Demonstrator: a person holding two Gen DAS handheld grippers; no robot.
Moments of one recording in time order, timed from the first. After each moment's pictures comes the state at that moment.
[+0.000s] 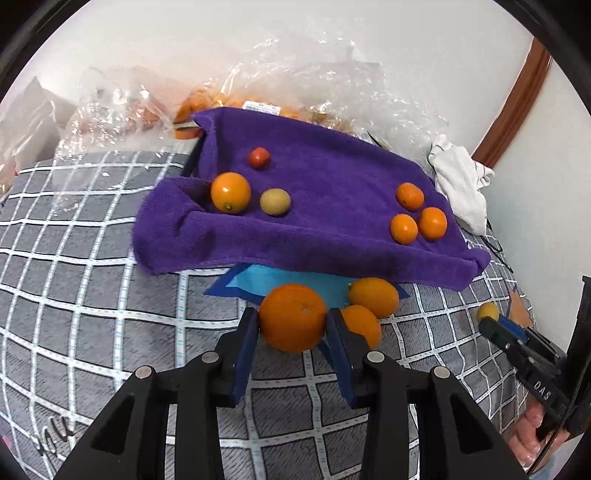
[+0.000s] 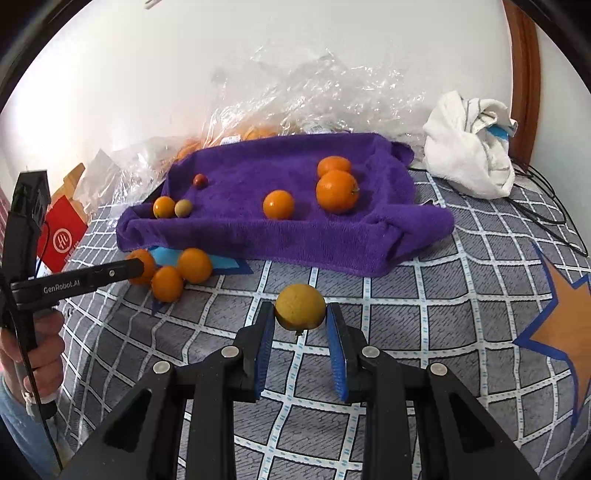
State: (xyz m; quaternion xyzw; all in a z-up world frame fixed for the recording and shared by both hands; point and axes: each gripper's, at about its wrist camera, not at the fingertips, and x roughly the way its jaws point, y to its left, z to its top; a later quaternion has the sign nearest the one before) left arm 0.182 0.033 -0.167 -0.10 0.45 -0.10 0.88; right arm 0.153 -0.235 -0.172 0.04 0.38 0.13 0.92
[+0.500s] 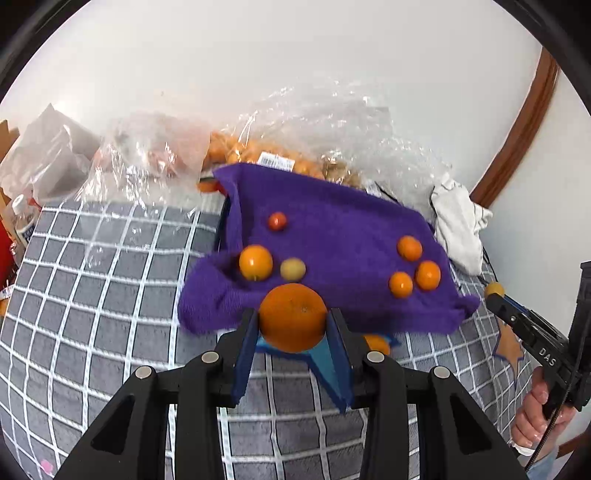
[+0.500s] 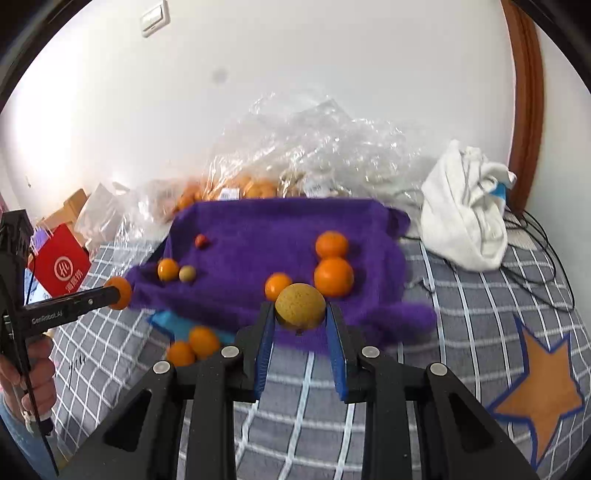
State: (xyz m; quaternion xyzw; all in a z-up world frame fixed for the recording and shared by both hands) left arm 0.201 0.056 -0.114 -0.11 0.42 -0.08 0.90; right arm 0.194 -0.232 -0.112 0.04 0.34 0.12 0.93
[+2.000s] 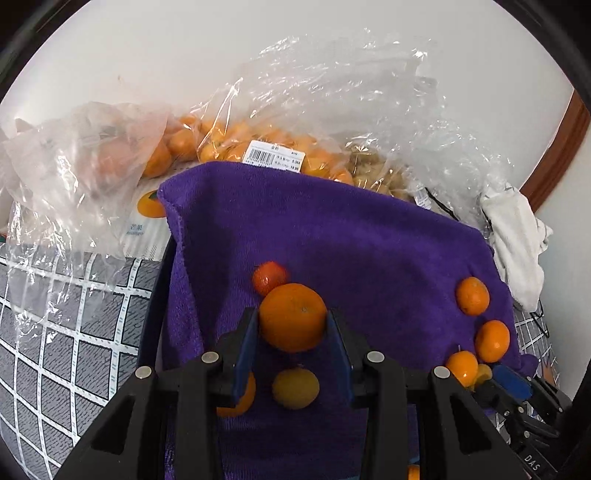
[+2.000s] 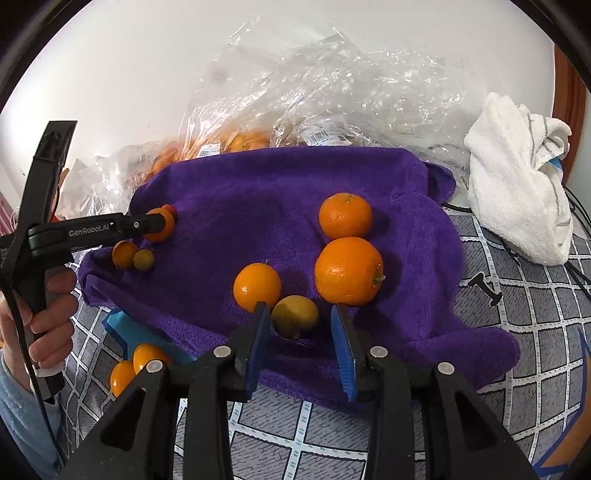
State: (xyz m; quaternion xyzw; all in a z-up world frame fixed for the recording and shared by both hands) left arm 0.330 0.023 -0.168 -0.09 0.46 -0.05 0.88; right arm 0.267 -0.224 -0.180 0.04 0.41 0.15 0.90
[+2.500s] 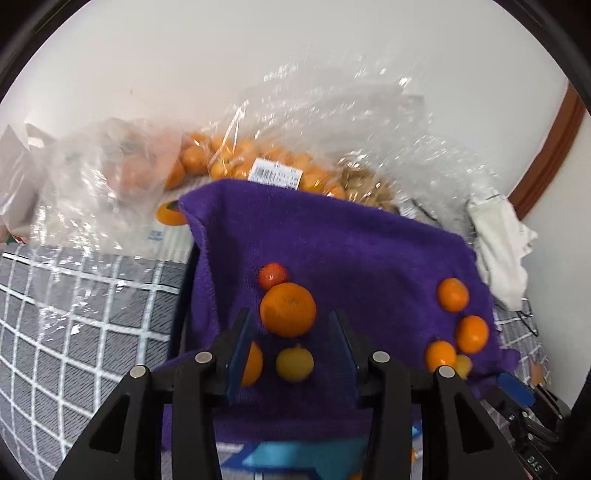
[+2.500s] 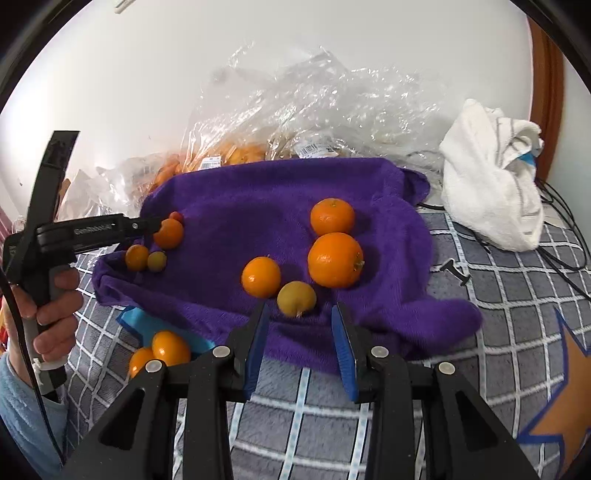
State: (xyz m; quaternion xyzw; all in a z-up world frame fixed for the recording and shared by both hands) left arm 0.300 0.033 -0.136 -0.09 0.44 -0.06 0.89; right arm 0.230 -0.232 -0.158 0.05 0.40 0.13 0.91
